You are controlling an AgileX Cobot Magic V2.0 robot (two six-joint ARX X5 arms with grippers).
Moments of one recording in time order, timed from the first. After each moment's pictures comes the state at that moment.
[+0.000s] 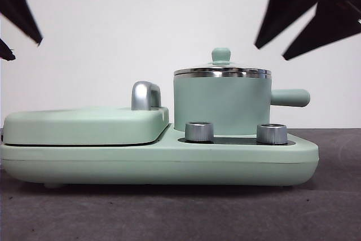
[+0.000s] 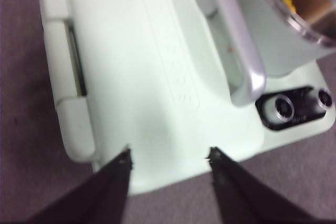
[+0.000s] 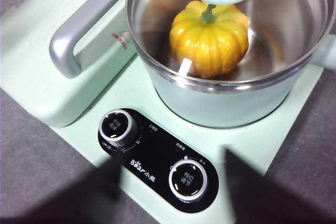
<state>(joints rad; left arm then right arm) -0.31 0.88 0.80 -0.67 0.27 -0.25 0.53 1.02 0.81 -0.46 -0.19 0.09</state>
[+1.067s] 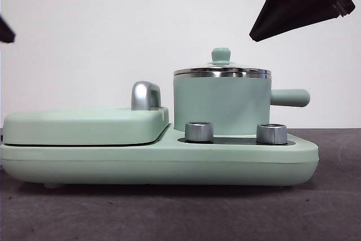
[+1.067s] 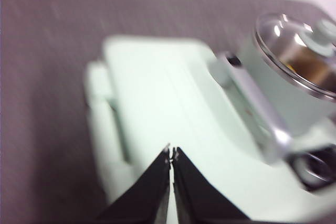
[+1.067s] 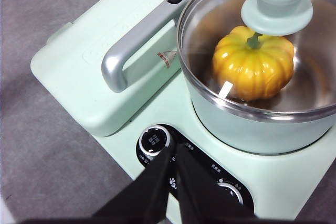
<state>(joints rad) -0.17 0.62 0.49 -0.22 0.26 -0.16 0.53 1.02 0.81 -0.40 -0.31 0.08</state>
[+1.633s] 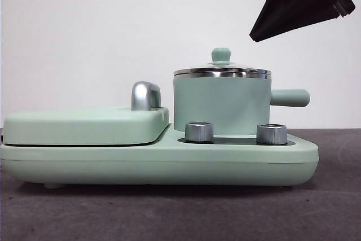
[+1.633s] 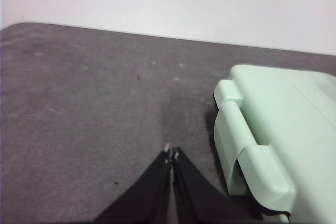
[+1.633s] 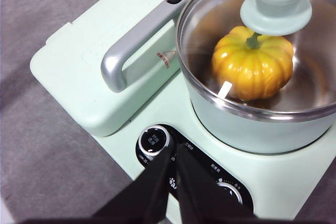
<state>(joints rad) -0.01 0.01 0.03 -0.13 0.05 -0.11 0.53 1.02 0.81 -0.40 -0.31 0.08</state>
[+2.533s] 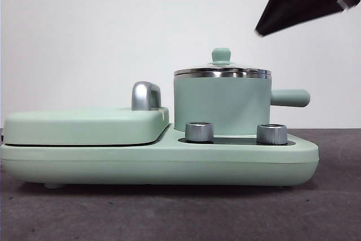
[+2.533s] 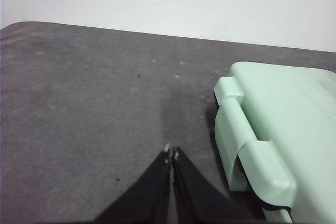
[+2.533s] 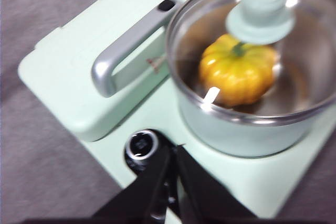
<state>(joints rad) -0.01 0.01 0.03 -0.15 0.05 -0.10 0.52 0.98 0.81 -0.40 -0.25 0.05</state>
